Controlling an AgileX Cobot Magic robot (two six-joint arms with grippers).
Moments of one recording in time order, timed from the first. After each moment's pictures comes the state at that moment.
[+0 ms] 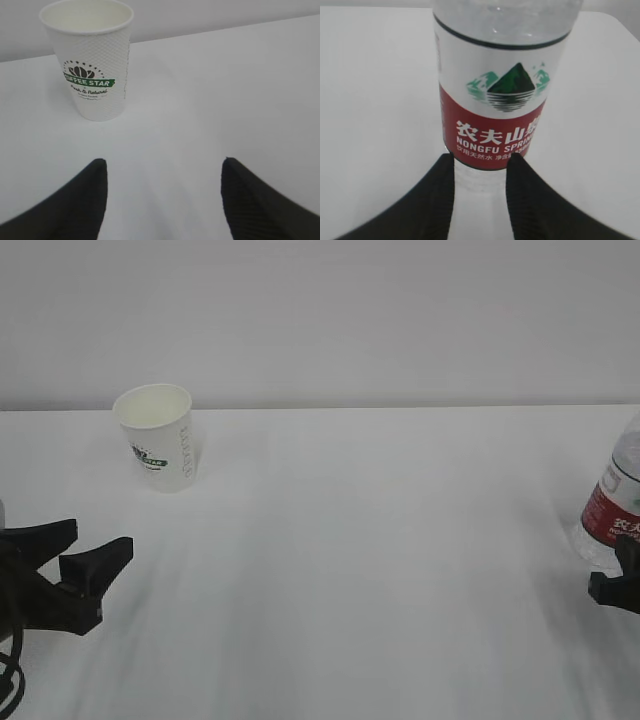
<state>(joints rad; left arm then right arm) -0.31 1.70 -0.15 0.08 -1.15 -0.08 0.11 1.83 -0.17 0.25 -1.15 -0.09</state>
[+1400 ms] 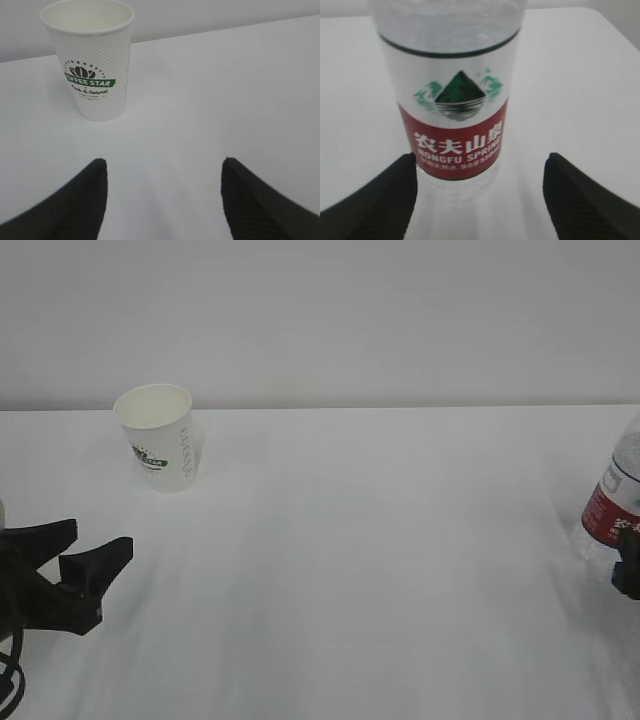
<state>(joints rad) -0.31 1.70 -0.15 0.08 -1.15 -0.08 -0.03 1.83 -0.17 0.14 -1.15 -0.05</state>
